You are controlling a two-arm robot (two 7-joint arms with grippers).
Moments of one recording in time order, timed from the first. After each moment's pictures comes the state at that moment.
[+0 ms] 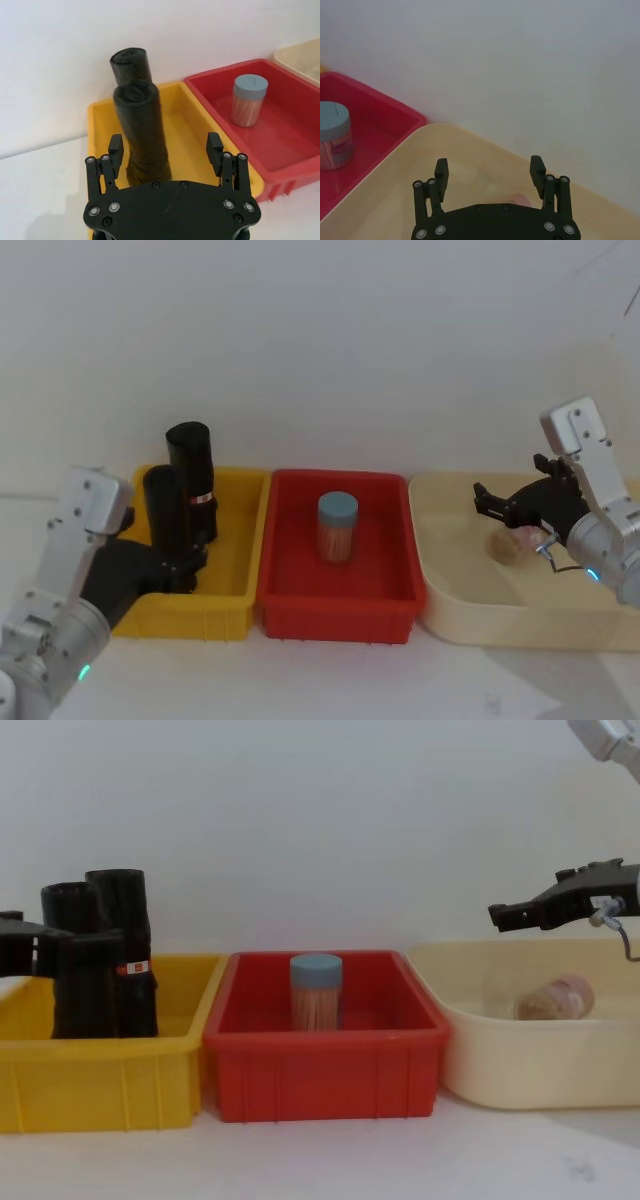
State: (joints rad) left arm -0.04 0.44 0.23 -1.90 -0.32 0.31 0.08; right arm 0.58 0.30 -0.36 -1.30 0.04 0.29 0.25
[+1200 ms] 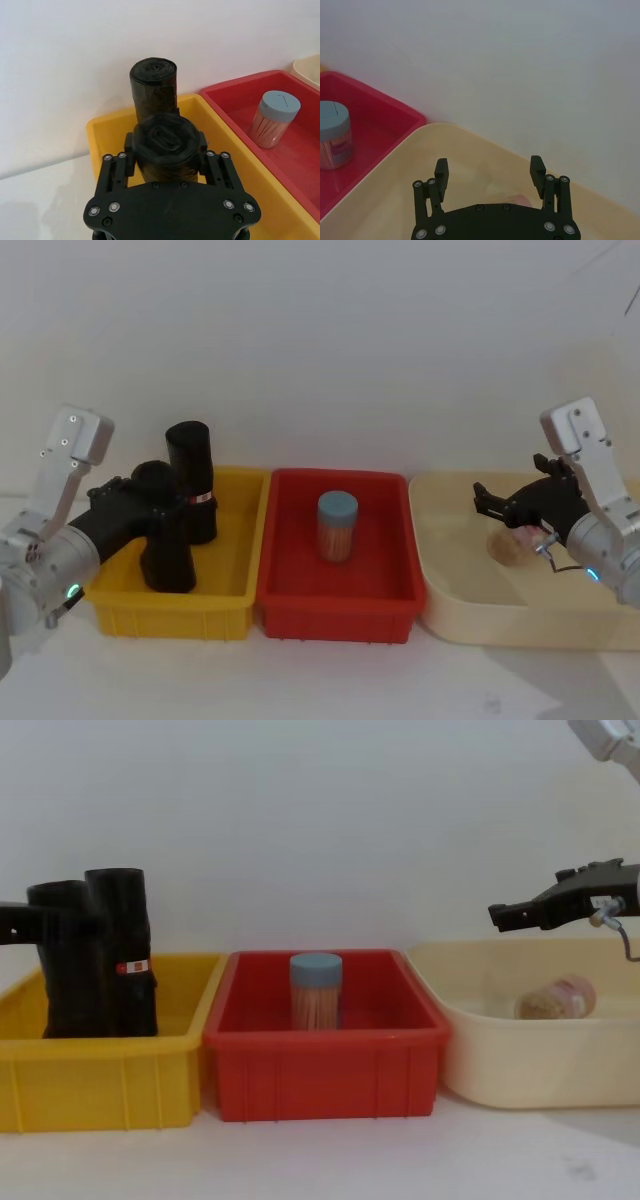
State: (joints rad) left arm -0.31 0.43 0.21 -1.59 -0.41 0.33 -0.15; right arm 0.58 0.30 -0.36 -1.30 0.04 0.29 0.25
